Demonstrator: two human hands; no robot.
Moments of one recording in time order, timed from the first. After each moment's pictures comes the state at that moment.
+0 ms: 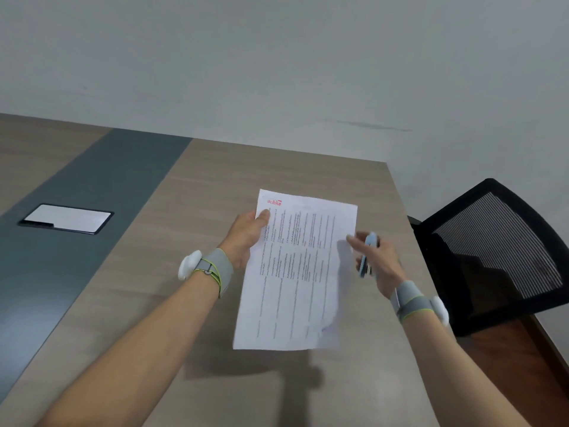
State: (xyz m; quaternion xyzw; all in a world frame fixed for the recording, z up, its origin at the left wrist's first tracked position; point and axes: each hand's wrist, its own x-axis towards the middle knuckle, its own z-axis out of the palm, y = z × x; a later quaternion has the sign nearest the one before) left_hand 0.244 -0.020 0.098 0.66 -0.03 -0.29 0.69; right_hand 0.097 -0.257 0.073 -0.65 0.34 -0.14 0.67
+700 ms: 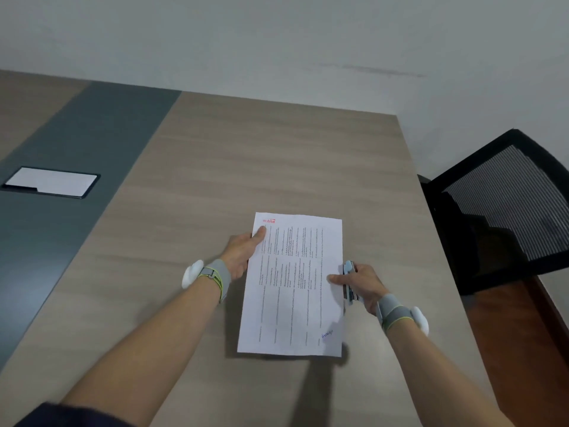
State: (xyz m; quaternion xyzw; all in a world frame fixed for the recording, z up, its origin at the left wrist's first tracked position) left_hand 0.218 -0.004 -0.029 0.68 0.10 -0.40 0.61; right_hand 0.050 -0.233 -0.057 -0.66 0.41 0.08 0.63
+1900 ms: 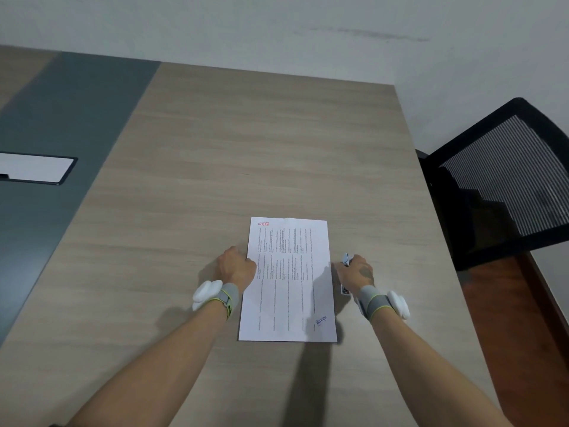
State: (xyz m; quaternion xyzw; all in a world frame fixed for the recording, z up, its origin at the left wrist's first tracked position) left_hand 0.177 -0.003 -0.093 0.92 0.08 -0.21 0.31; right_hand 0.053 -0.225 -0.095 -0.78 0.50 0.10 0.35
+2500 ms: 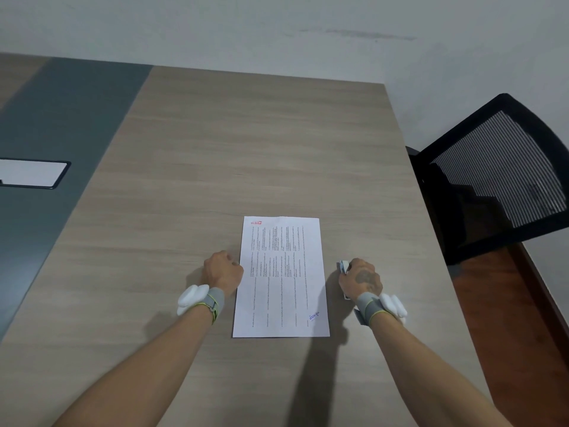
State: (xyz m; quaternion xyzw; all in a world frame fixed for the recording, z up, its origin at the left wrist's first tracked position) left_hand 0.167 0.017 -0.089 0.94 0.06 -0.19 0.27; right_hand 0.019 -0.224 -0.090 -0.85 0.49 0.13 0.18
